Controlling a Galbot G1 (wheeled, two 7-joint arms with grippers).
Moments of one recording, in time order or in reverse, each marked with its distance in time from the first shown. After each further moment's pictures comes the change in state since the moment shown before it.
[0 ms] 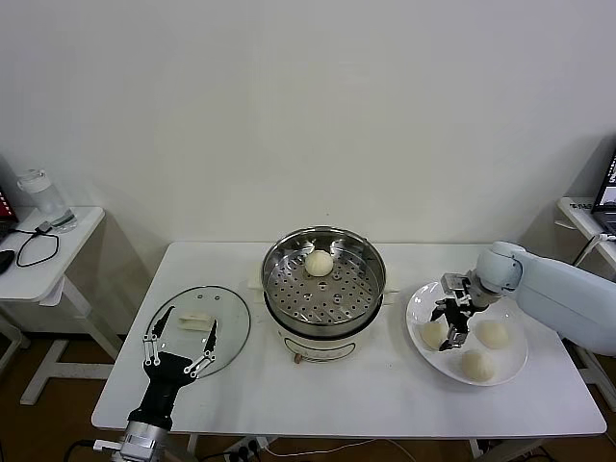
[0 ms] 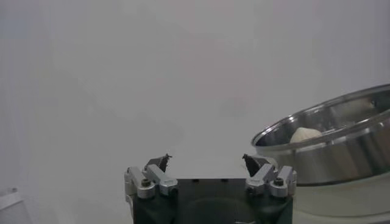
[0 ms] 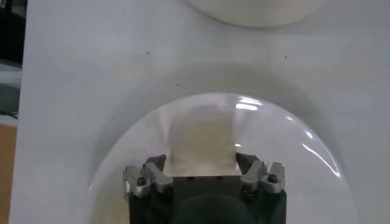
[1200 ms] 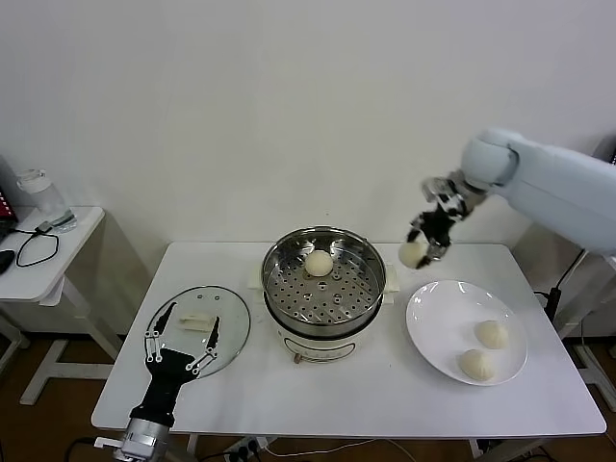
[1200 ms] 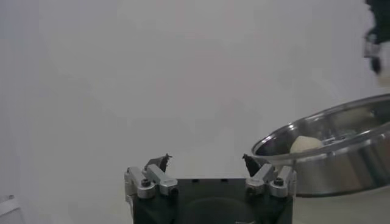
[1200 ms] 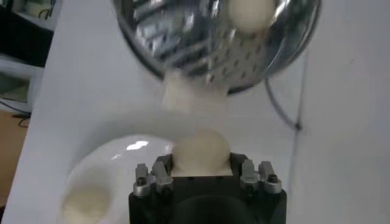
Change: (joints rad) left arm -0.015 0.004 0.016 -0.006 -0.005 0.002 0.000; right arm 0.559 0.221 -0.223 0.087 0.200 -0.019 -0.187
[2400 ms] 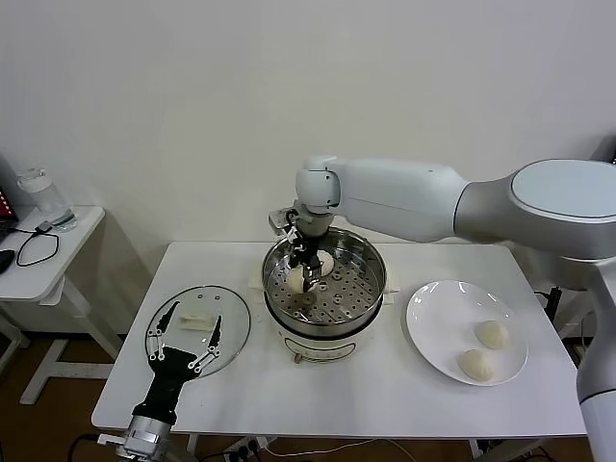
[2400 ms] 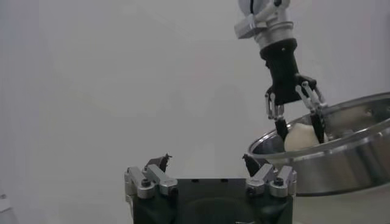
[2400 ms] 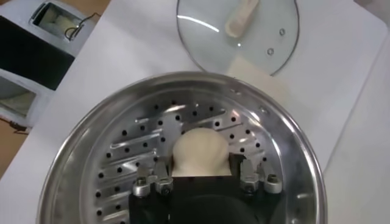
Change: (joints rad) left arm -0.012 0.008 0.001 0.012 -0.005 -0.005 -0.002; right arm -0.100 0.462 -0.106 -0.136 0.087 -0.083 0.123
